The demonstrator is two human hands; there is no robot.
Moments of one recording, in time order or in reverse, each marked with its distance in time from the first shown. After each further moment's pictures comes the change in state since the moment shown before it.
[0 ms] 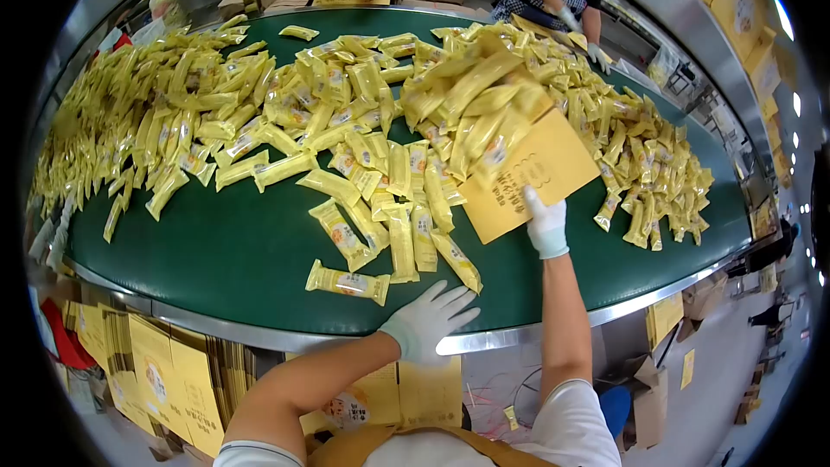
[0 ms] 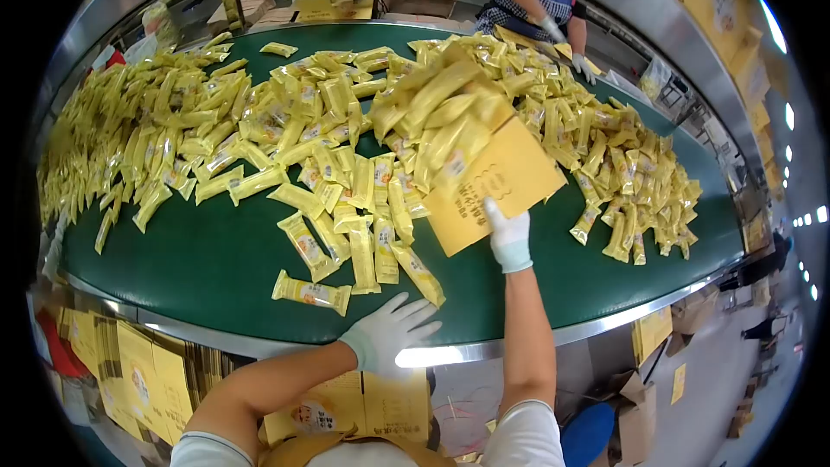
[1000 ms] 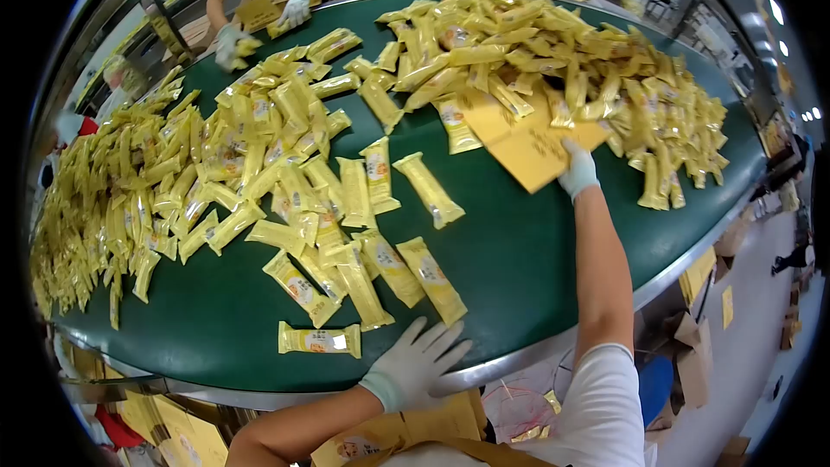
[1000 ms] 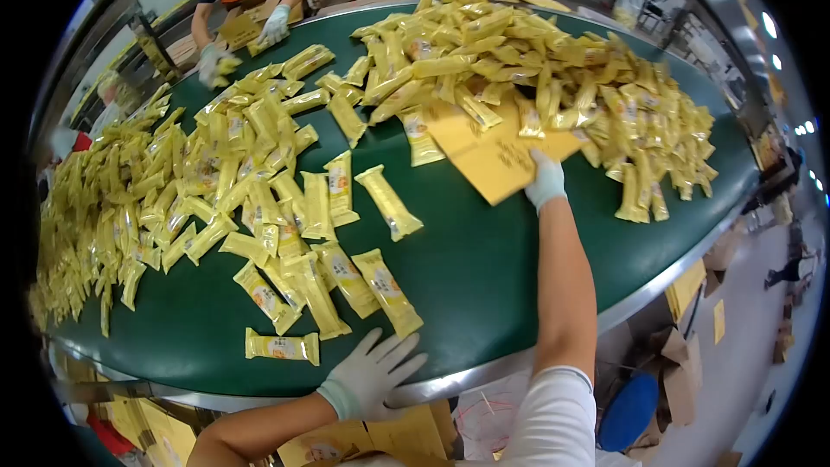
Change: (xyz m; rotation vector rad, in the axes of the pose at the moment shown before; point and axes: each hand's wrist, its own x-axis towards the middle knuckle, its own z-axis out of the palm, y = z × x) left_hand 0.021 -0.005 -0.006 -0.054 -0.182 -0.018; right_hand 0.116 0.118 -0.164 0.569 0.427 0.359
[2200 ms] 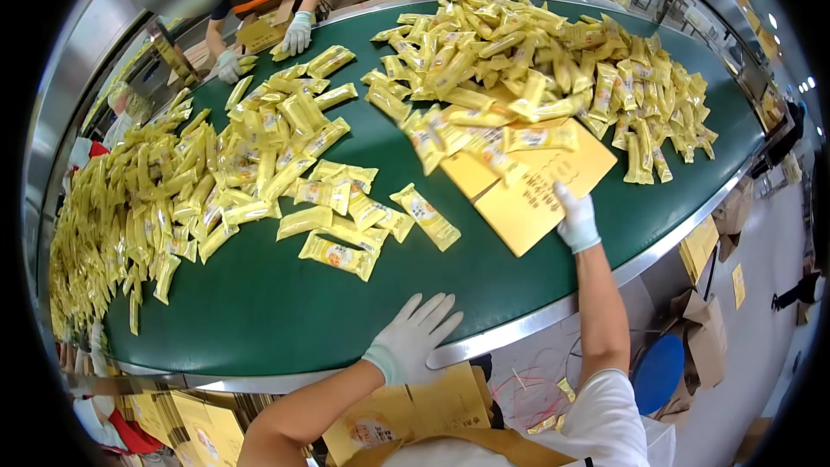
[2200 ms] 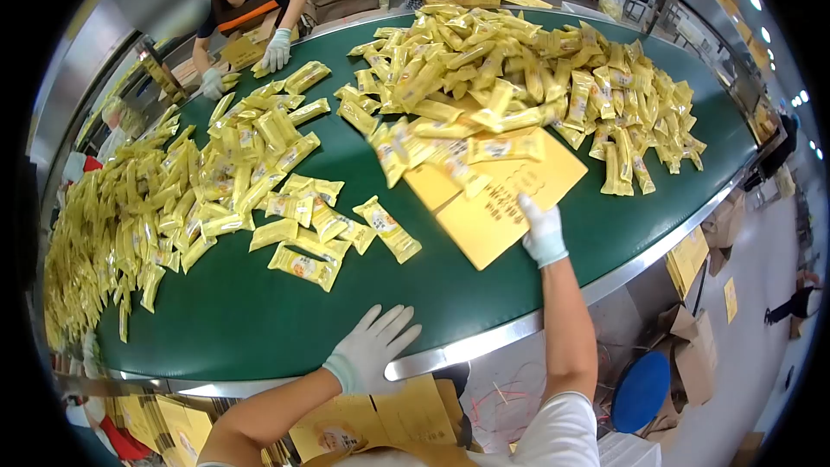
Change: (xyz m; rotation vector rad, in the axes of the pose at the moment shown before) left_hand -0.015 0.007 0.005 0.058 0.100 -0.024; right_hand -0.175 -0.014 -0.012 -0.184 -0.215 -0.143
